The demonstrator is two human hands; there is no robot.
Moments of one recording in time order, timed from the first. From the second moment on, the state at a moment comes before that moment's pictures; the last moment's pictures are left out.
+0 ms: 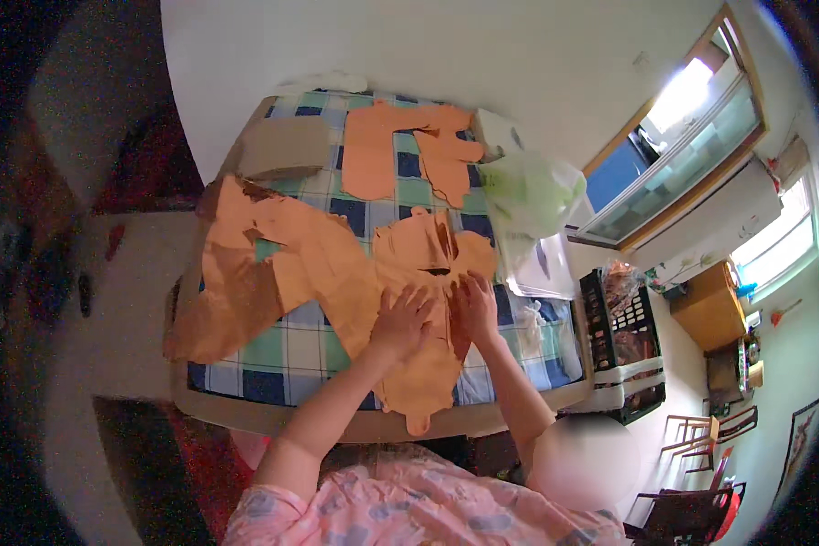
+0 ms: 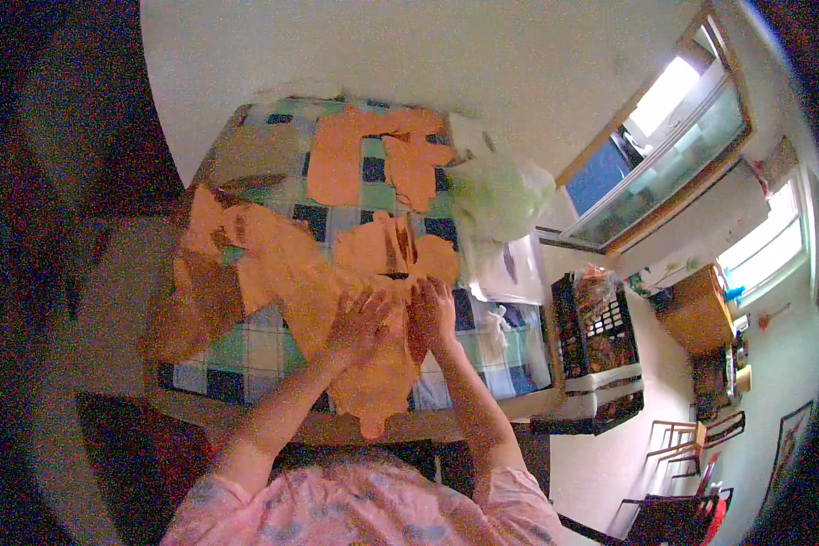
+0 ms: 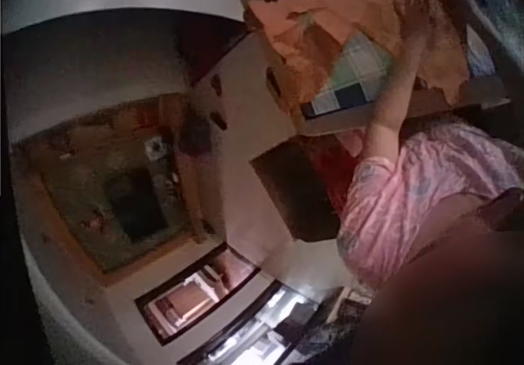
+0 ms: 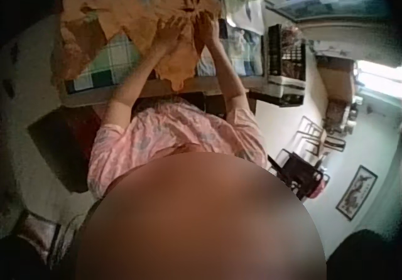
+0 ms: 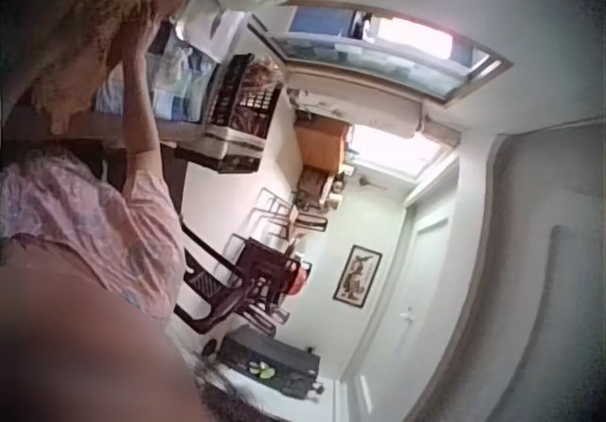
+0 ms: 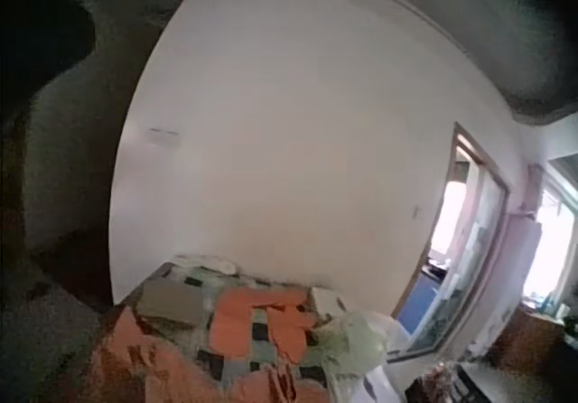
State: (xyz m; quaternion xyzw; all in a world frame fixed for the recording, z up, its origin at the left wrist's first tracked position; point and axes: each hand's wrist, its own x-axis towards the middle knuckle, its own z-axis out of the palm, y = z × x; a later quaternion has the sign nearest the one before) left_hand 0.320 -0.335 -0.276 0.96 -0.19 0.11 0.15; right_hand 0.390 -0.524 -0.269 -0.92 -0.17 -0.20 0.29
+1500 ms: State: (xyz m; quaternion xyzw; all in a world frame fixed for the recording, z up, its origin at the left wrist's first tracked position) left_hand 0.325 -0.337 -0.288 0.96 -0.20 0.13 0.16; right_hand 0.422 -0.485 -0.269 -0.92 -0.01 -0.18 0.35
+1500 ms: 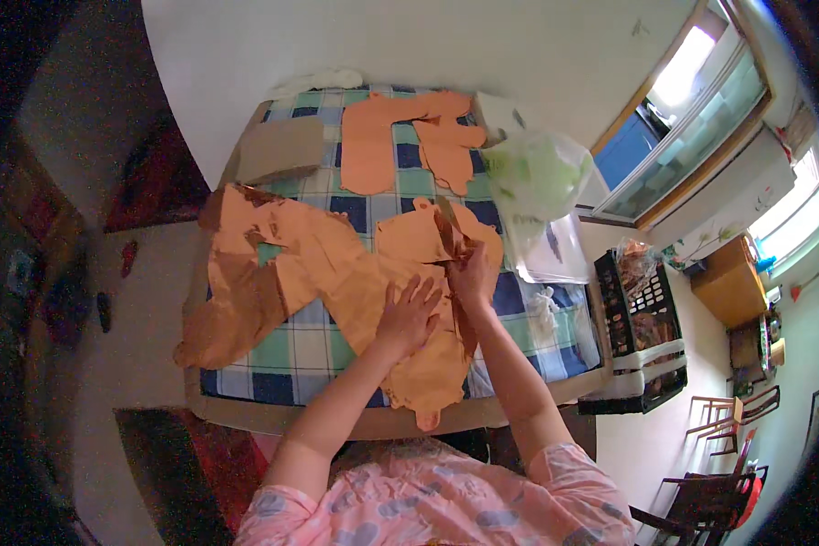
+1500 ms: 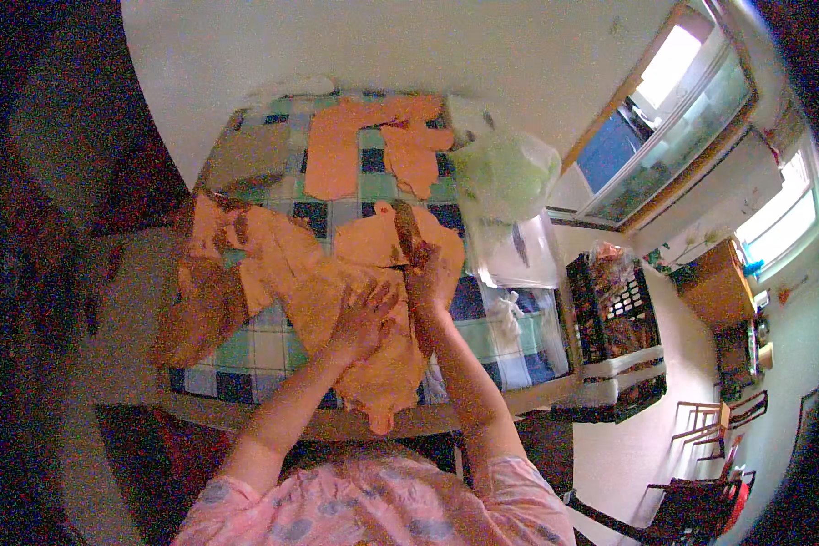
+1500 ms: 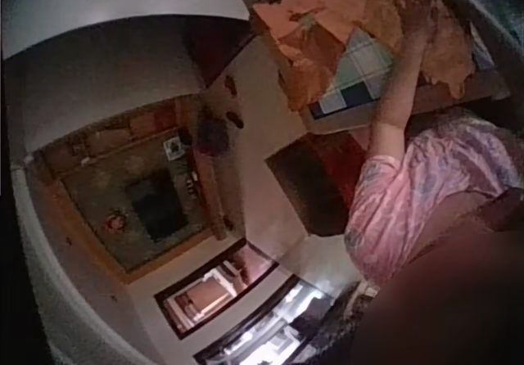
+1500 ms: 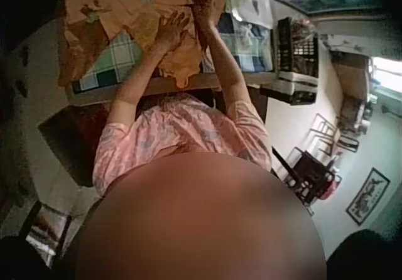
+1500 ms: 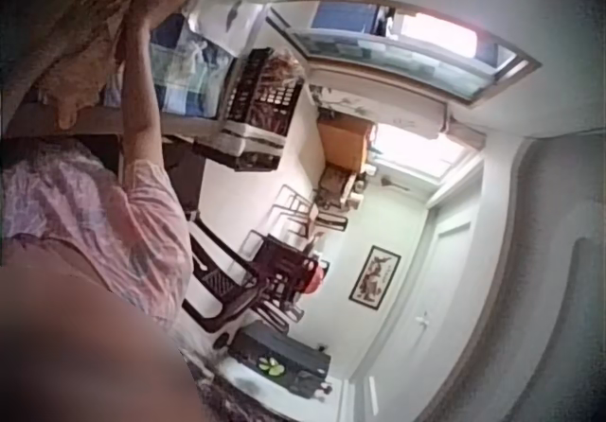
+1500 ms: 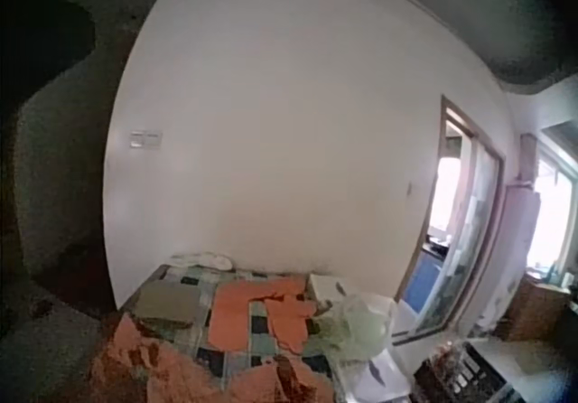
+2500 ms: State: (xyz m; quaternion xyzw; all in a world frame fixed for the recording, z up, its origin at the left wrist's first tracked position) left_hand 0.323 -0.336 -0.283 0.97 -0.19 0.09 0.15; right_hand 0.396 -0.479 -0.269 -0.95 -0.21 -0.12 0.22
